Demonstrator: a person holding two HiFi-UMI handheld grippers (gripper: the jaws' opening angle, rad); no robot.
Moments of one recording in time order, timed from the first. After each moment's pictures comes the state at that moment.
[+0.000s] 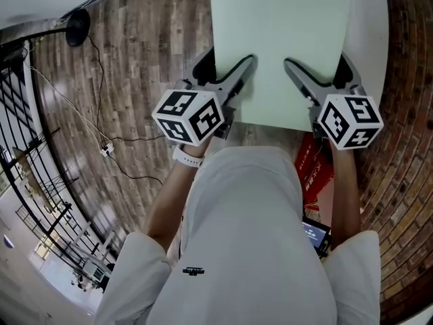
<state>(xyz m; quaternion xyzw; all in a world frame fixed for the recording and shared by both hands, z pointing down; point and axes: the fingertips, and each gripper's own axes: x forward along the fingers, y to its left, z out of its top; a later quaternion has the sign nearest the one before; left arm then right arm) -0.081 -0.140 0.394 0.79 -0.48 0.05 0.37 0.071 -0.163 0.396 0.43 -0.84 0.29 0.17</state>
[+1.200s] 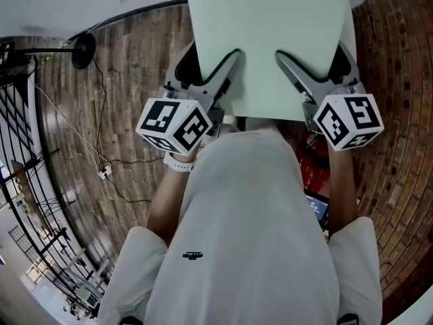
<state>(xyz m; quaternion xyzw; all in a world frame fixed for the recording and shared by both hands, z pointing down) -0.082 -0.107 0.233 0.84 -0.49 -0.03 0.22 0.073 -0.131 0.233 0.45 -0.88 0.15 0.07</state>
